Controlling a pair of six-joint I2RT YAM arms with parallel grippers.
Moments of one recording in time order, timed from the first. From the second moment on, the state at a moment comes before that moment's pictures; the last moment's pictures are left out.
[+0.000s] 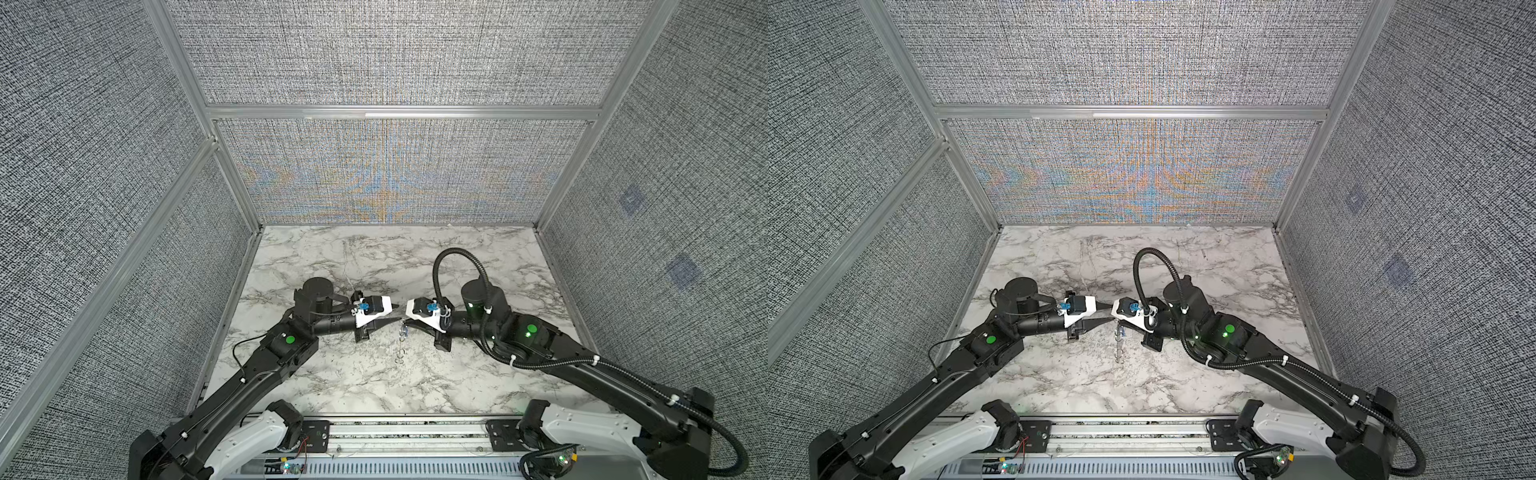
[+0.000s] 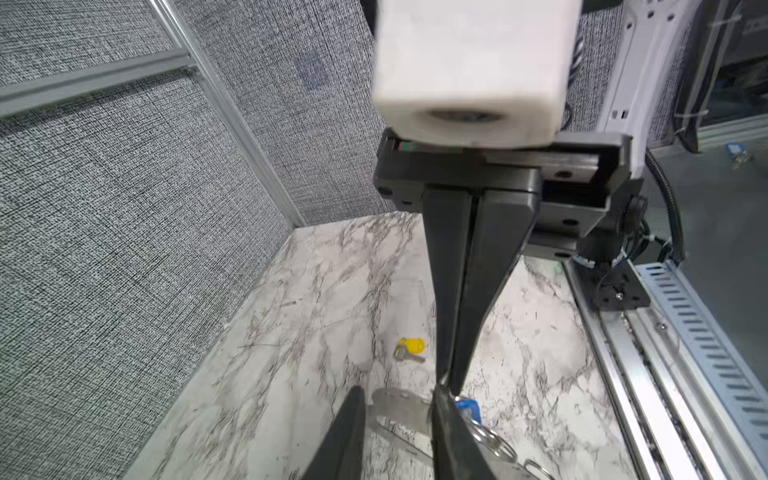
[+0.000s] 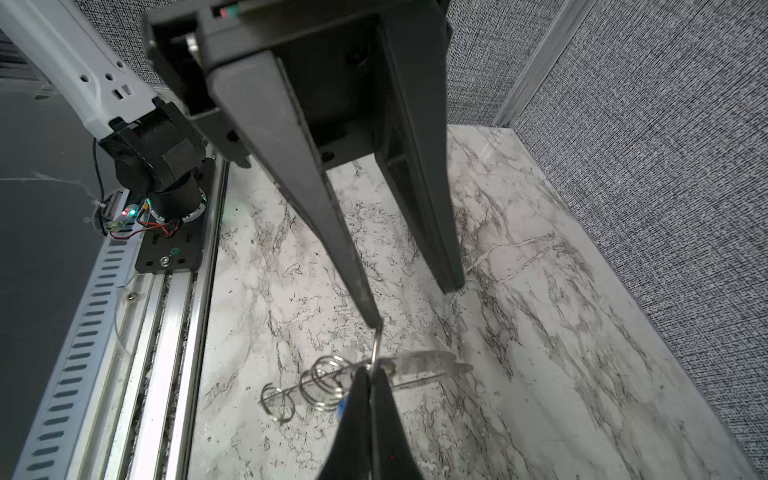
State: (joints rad) left arm -0.64 0.95 0.81 -0.16 0.71 0.54; right arm 0.90 1.10 0.99 -0.39 -0.32 -0.41
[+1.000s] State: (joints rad) left arm -0.73 1.02 0.90 -0.40 0.61 0.77; right arm 0.90 1.18 1.10 -0.52 -0.31 -0.41
